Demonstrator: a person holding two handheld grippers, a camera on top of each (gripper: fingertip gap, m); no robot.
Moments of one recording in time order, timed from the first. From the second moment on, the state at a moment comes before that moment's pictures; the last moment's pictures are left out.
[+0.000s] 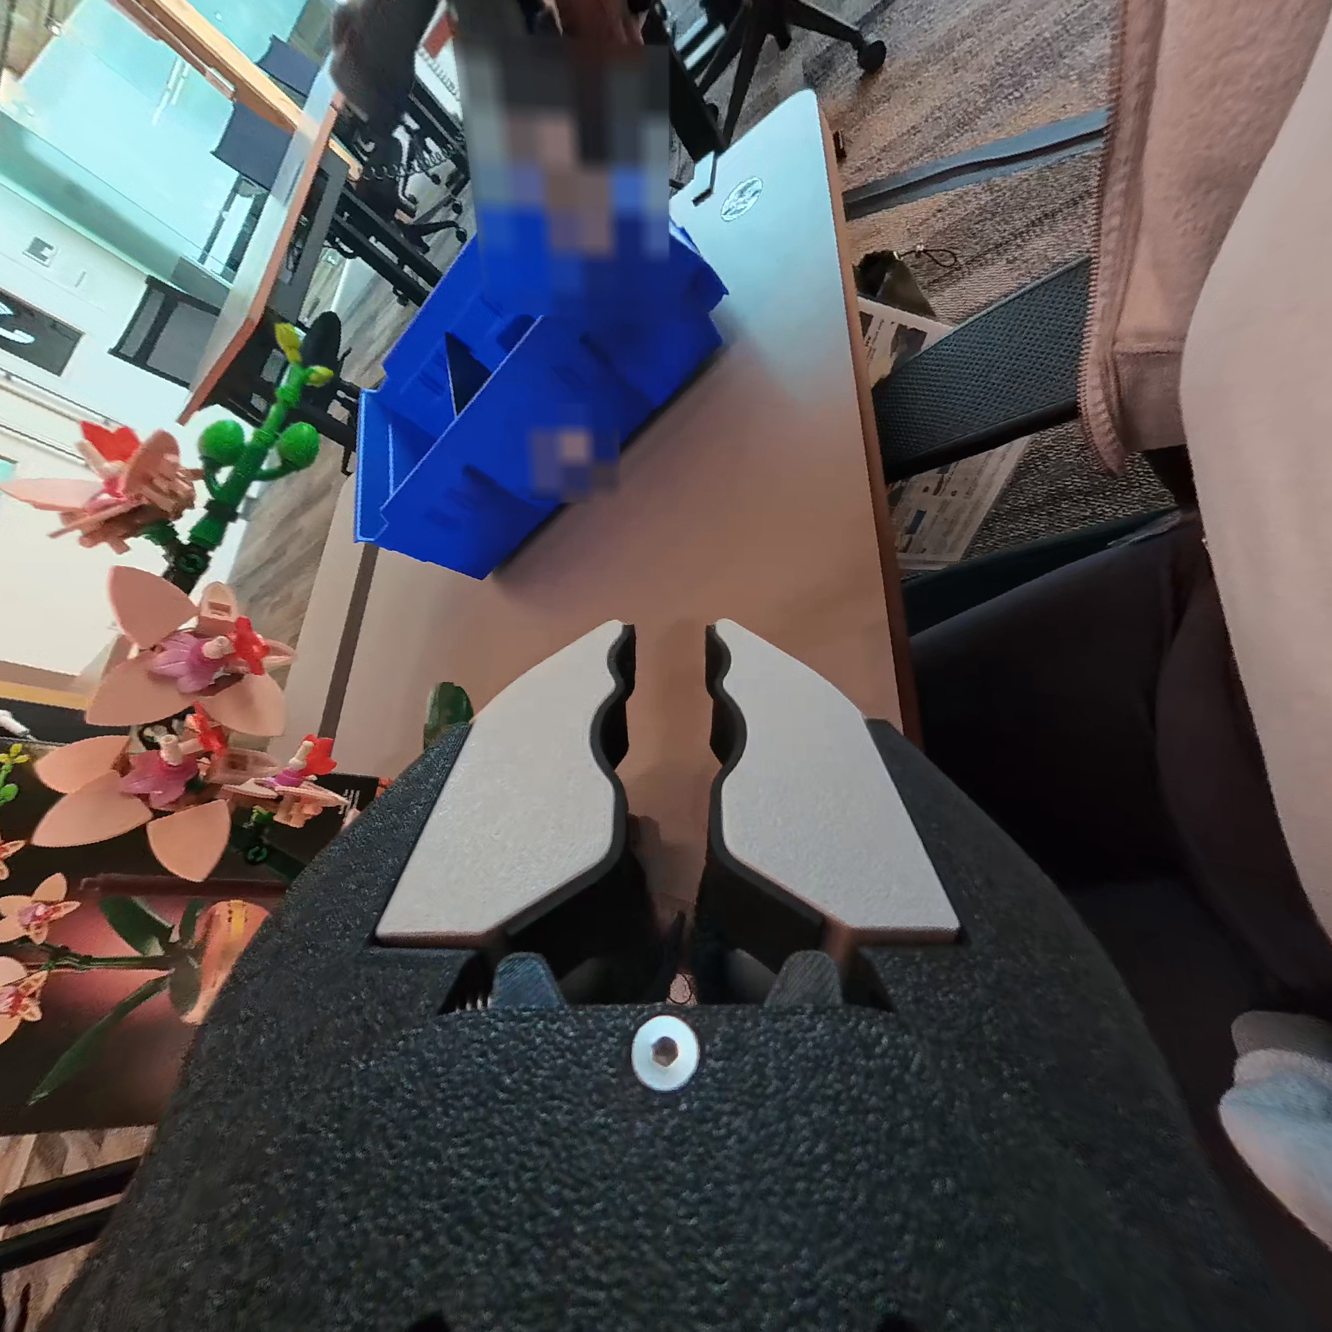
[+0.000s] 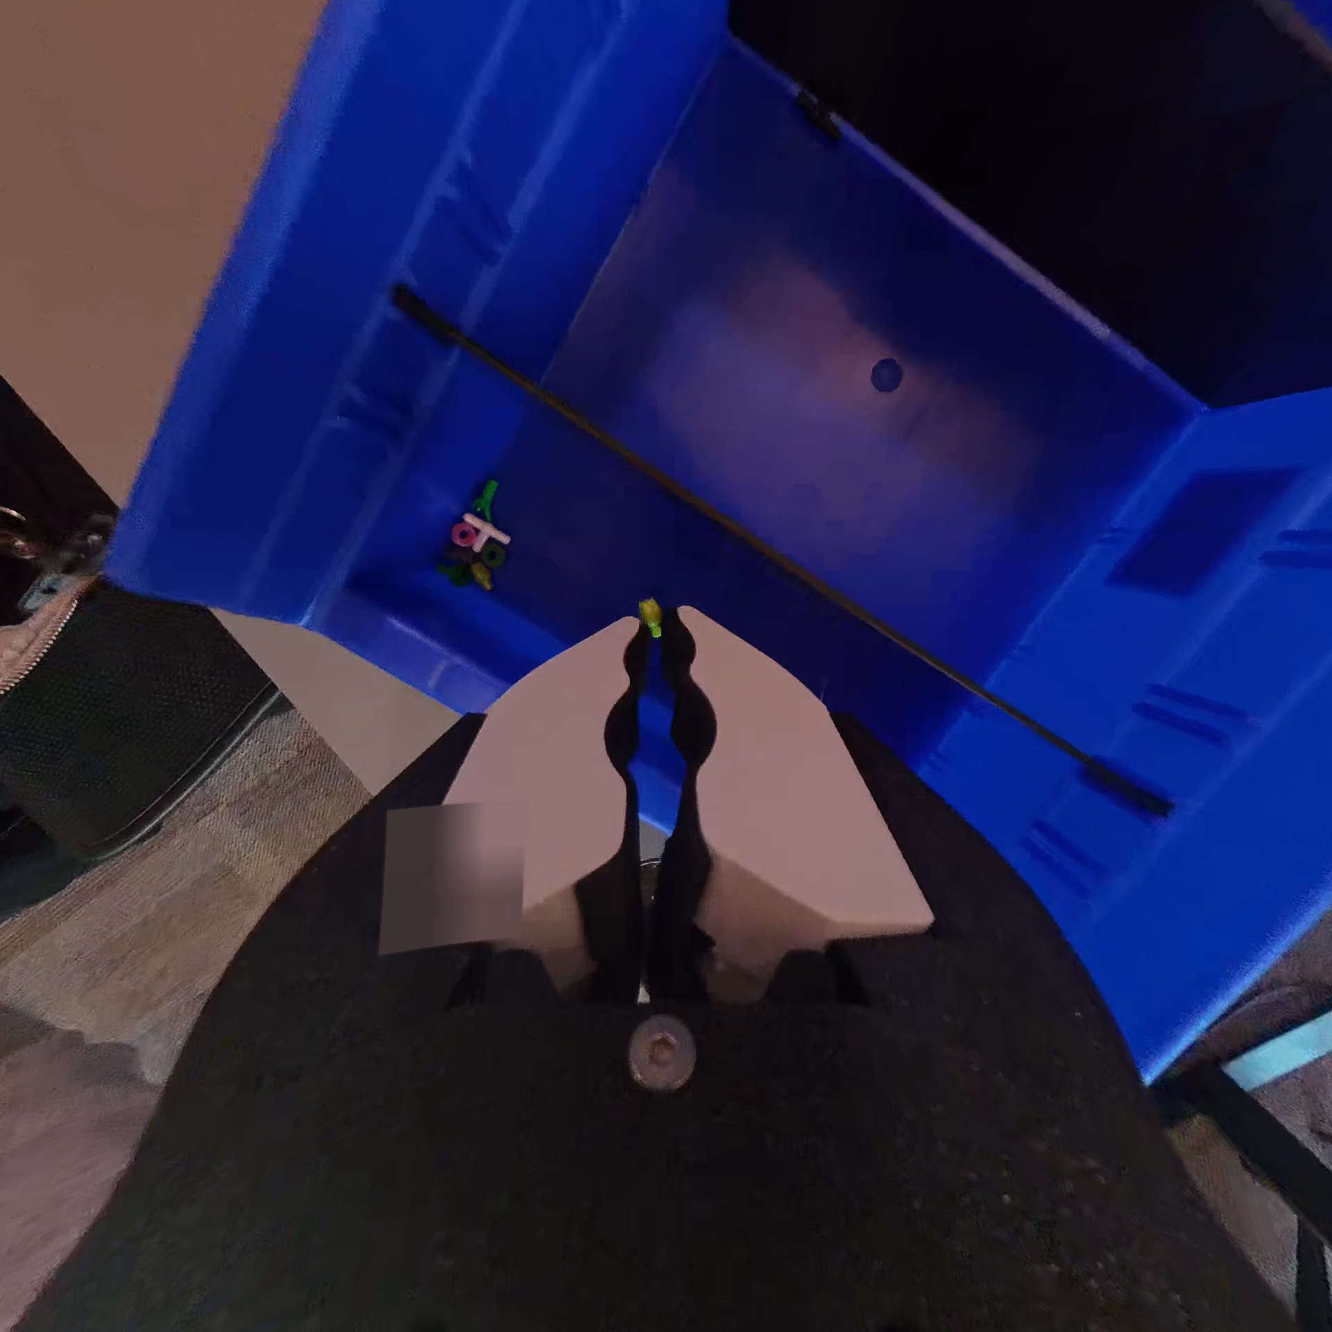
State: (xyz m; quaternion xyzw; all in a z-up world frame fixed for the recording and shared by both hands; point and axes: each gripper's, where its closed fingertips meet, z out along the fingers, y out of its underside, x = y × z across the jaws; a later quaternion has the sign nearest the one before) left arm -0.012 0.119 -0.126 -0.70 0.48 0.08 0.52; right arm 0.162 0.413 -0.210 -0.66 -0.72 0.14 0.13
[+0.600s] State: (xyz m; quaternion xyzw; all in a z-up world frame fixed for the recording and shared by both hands) left arm 0.148 0.274 -0.150 -0.62 0.42 0.08 0.65; right arm 0.185 0.378 -0.172 -0.63 -0.59 0.31 0.40
